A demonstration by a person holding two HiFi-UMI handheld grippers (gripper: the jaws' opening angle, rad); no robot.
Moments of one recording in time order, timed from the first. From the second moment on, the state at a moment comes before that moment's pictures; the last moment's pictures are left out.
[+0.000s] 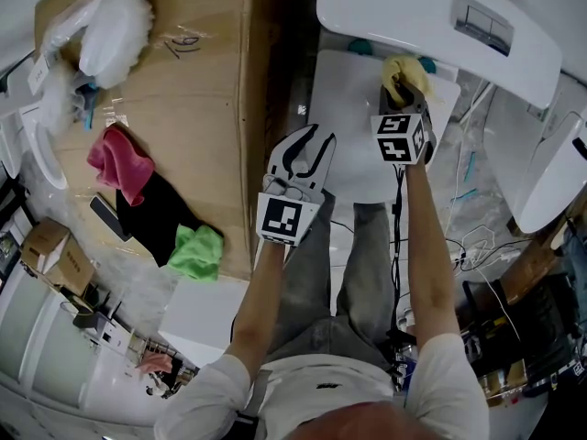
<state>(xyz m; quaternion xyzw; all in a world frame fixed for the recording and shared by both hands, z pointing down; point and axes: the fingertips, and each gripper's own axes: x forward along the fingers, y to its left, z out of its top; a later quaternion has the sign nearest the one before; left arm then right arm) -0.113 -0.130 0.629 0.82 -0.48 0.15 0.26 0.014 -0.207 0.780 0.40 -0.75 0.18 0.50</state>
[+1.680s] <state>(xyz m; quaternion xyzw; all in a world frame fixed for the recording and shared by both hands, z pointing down) -0.147 -0.089 0.656 0.75 -0.53 0.26 0.30 -0.123 -0.127 0.788 0.24 -0.84 0.22 0.44</state>
